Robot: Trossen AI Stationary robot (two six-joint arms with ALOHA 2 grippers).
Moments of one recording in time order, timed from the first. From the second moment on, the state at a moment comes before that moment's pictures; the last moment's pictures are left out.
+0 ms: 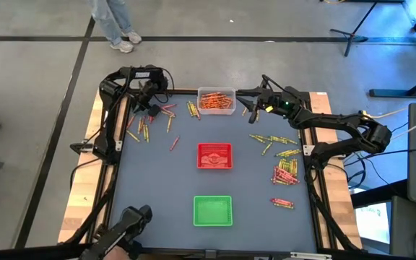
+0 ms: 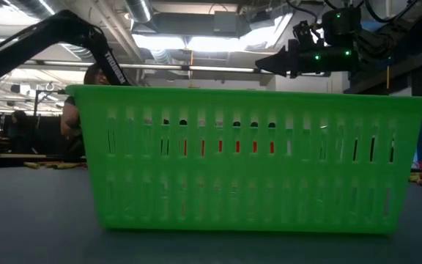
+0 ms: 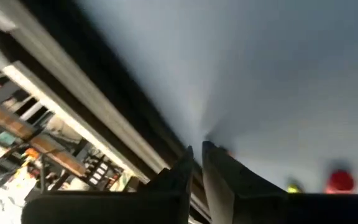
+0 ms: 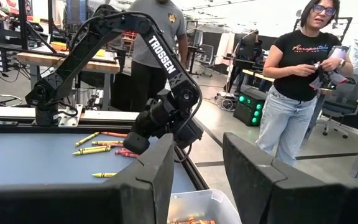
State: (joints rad) left arm 1.09 2.24 1.44 -1.46 -0.39 -0.30; right arm -0.61 1.30 0.57 0.81 -0.33 -0.17
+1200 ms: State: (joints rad) left arm 0.98 2.05 1.37 -1.54 -0.25 -0.20; right arm -0.61 1.30 0.57 0.81 -0.36 -0.16
